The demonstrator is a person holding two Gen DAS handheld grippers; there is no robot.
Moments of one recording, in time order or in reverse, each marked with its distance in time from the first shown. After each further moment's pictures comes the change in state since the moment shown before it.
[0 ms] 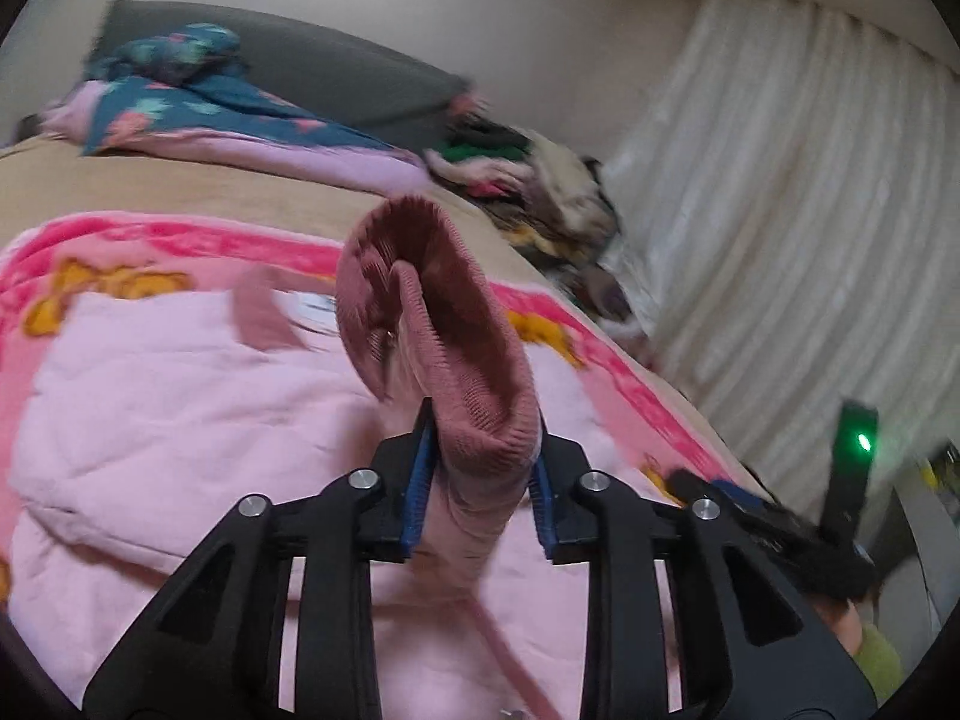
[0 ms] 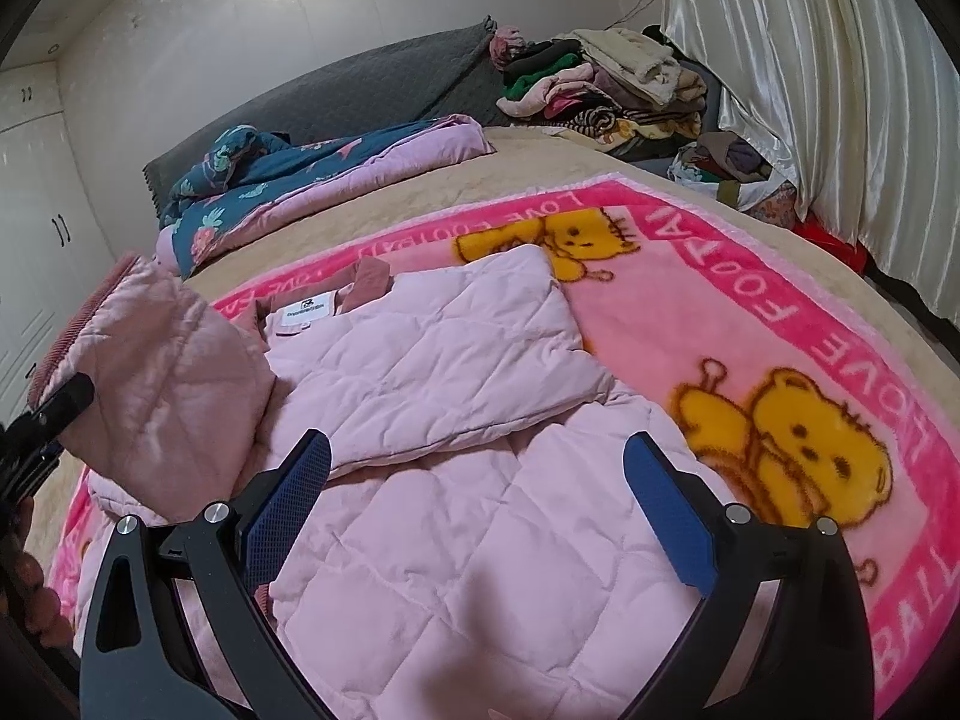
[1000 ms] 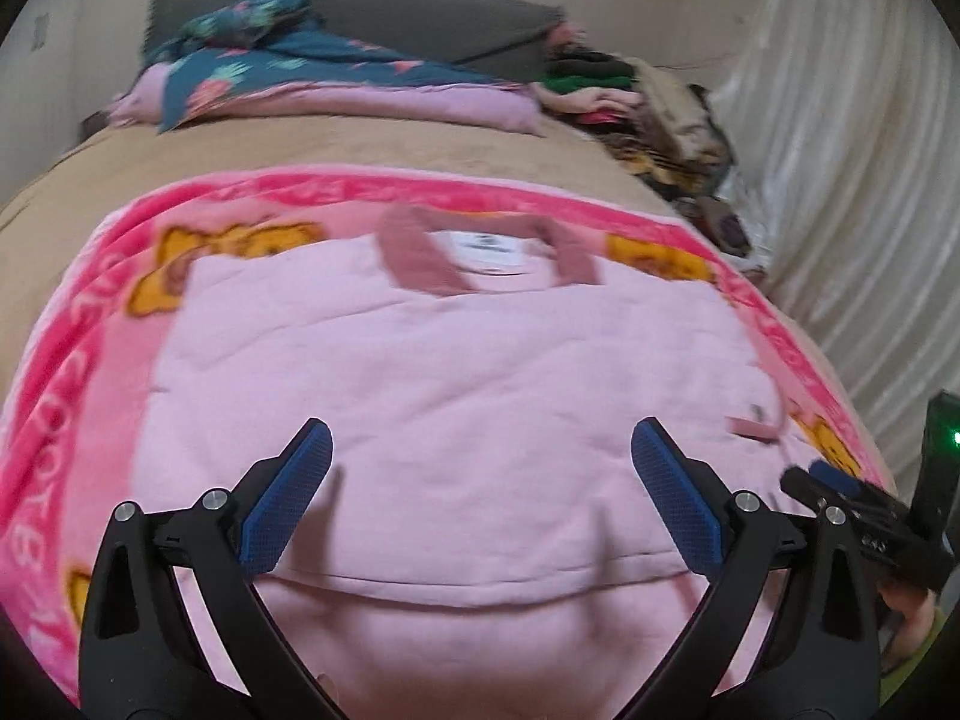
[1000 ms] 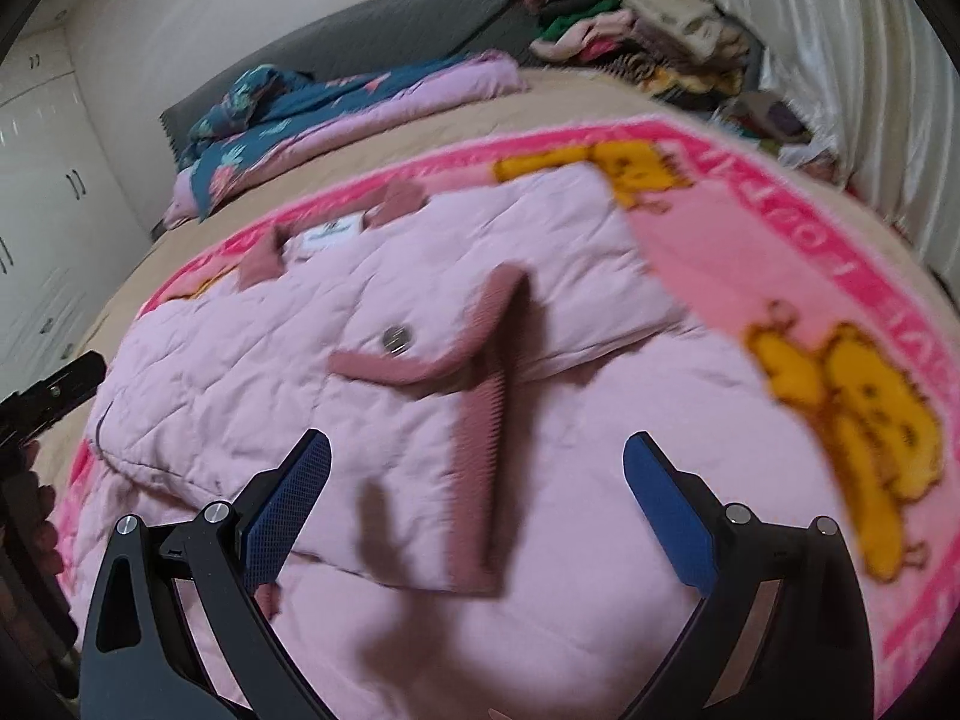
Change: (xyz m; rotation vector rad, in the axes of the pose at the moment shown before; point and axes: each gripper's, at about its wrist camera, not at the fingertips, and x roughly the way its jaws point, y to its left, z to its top) left arm 0.016 0.091 0.006 -0.014 0.169 0.324; right arm 0.050 0.029 -0.024 -0.035 0.179 0.090
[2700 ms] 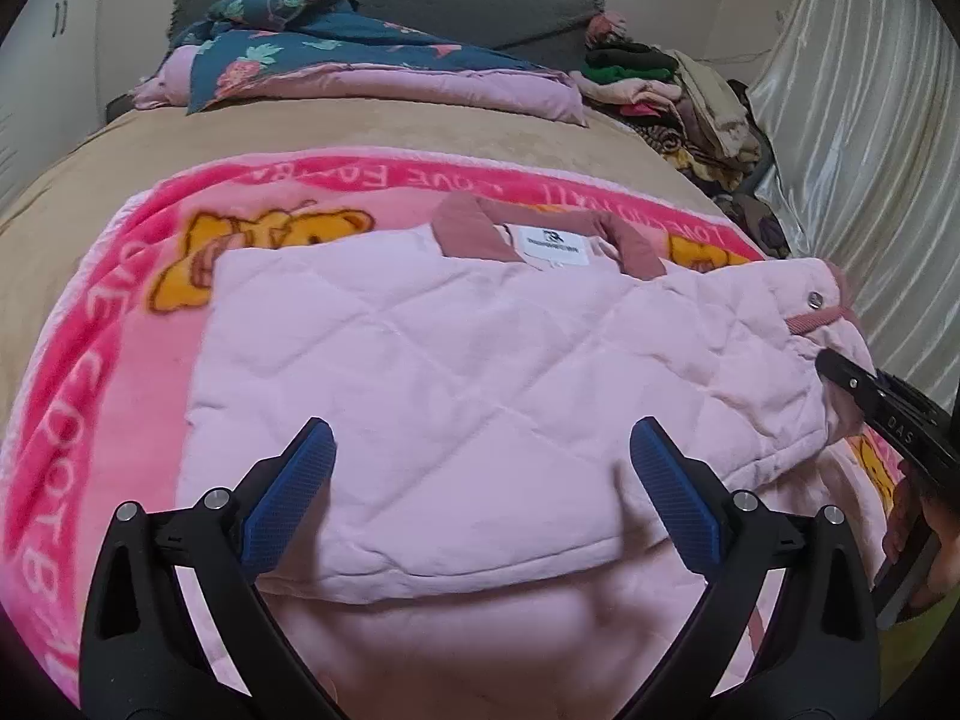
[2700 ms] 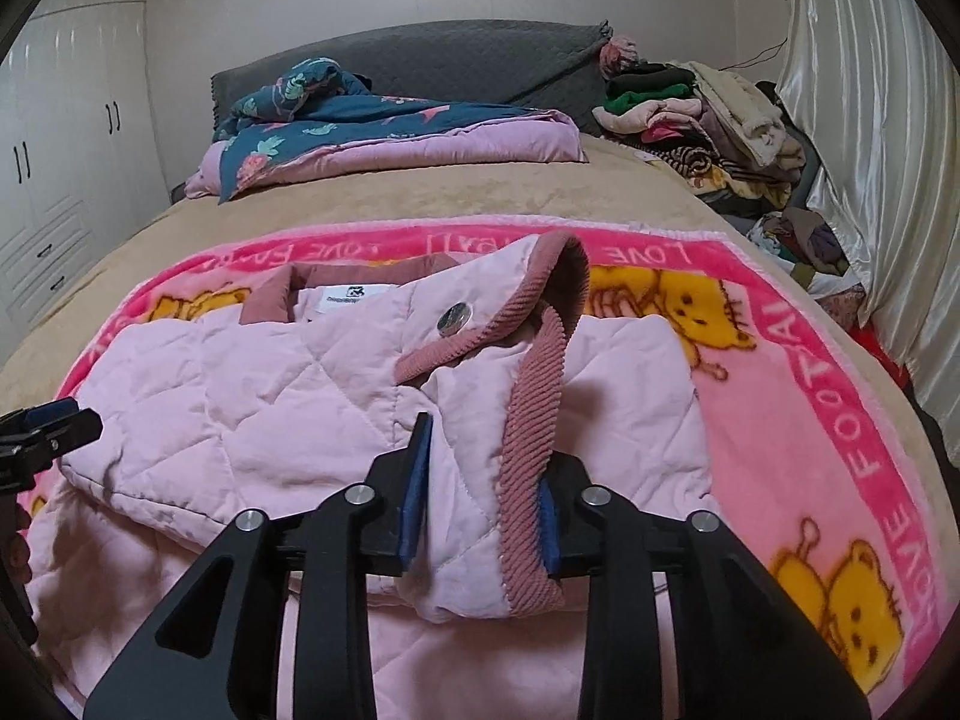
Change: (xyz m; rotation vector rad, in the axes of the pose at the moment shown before) left arm 0.025 0.022 0.014 -0.013 0.031 0.051; right arm 0.030 0.039 0.077 -0.258 -0.135 -0.065
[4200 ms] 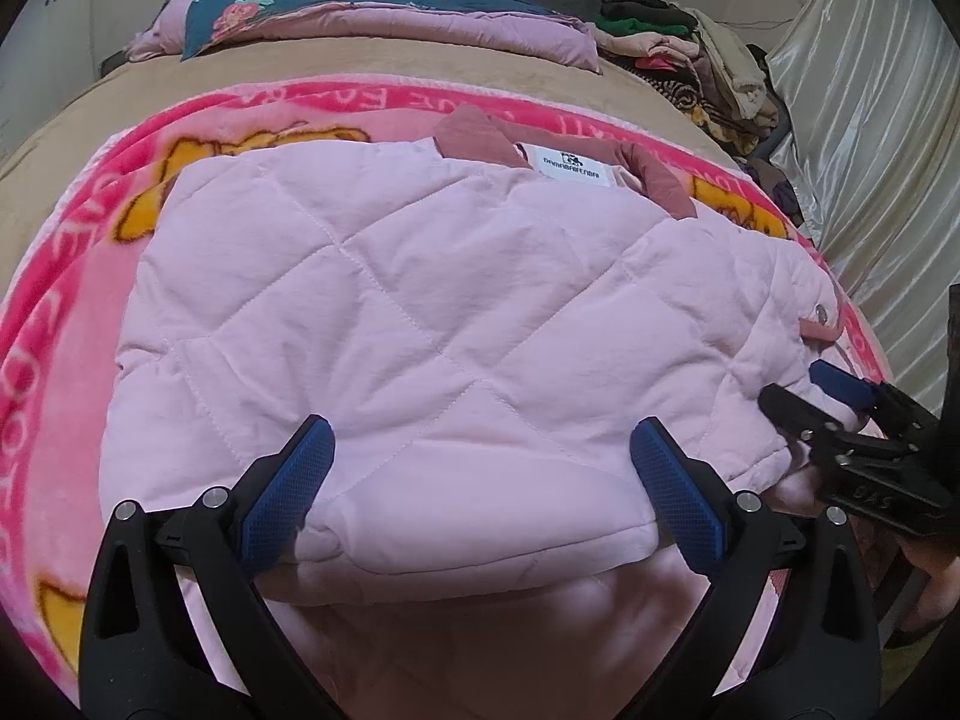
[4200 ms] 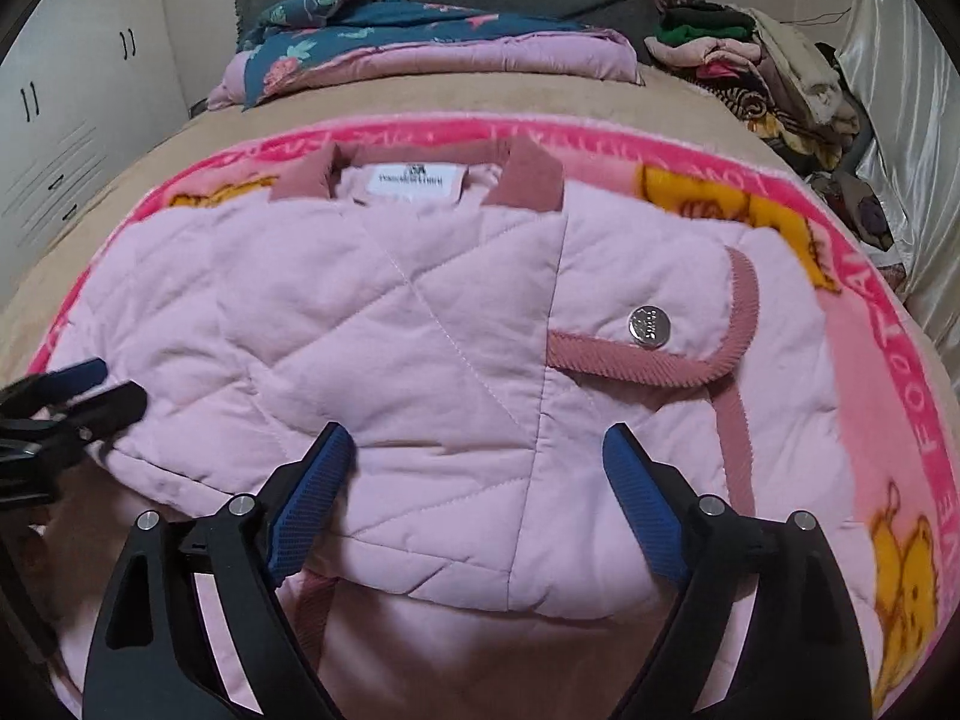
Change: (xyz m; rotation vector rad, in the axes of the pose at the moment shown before) left arm 0.044 0.006 -0.023 -0.032 0.119 0.014; right arm 0.063 0.050 -0.026 -0.061 0.213 0.062
